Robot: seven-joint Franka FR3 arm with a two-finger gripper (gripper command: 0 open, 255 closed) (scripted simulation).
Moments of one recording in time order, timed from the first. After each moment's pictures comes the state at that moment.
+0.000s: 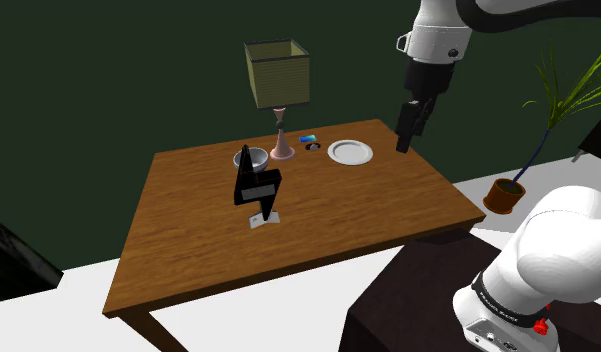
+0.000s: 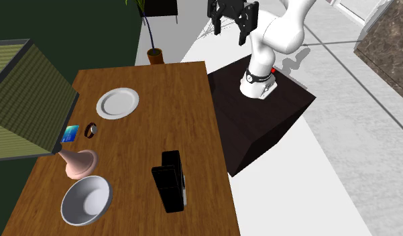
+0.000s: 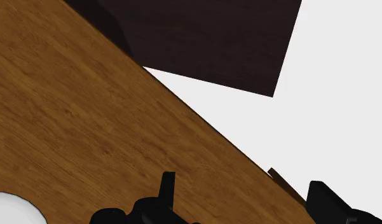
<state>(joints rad) 0.01 -0.79 0.07 -2.38 0.12 1.55 -0.11</state>
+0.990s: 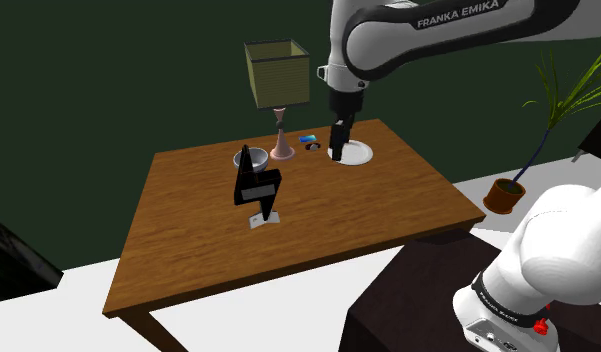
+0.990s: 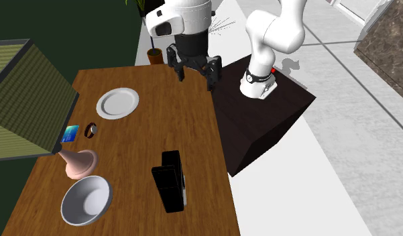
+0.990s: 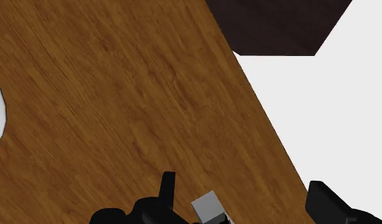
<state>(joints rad) 0.07 -0.32 0.10 -2.21 0.08 1.88 -0.33</state>
